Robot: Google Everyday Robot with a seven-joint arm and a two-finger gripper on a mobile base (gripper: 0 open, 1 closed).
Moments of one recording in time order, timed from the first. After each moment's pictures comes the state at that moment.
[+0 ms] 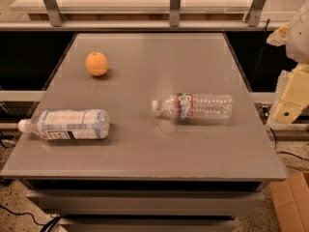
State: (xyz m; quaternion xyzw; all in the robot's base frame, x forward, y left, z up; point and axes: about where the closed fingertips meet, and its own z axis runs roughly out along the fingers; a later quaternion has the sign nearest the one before) arm 0.438 -0.217 0.976 -0.60 0.78 -0.03 0.16
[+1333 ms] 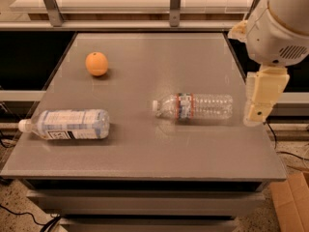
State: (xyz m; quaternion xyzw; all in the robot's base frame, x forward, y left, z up) arm 0.452 -0.164 0.976 -0.70 0.70 -0.08 0.16
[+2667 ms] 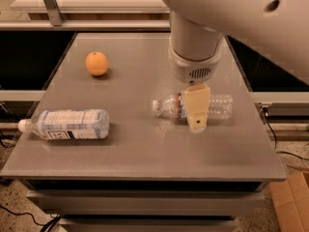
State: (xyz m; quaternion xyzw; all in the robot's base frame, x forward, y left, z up) arm 0.486 -0.076 0.908 -0.76 0.64 -0.11 0.08
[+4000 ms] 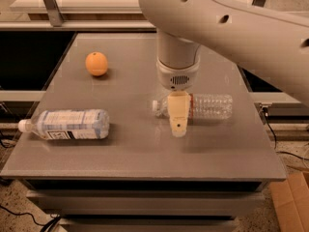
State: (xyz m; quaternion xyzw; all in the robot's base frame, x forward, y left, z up) arm 0.506 -0.054 0.859 -0.72 0.69 -0.06 0.04
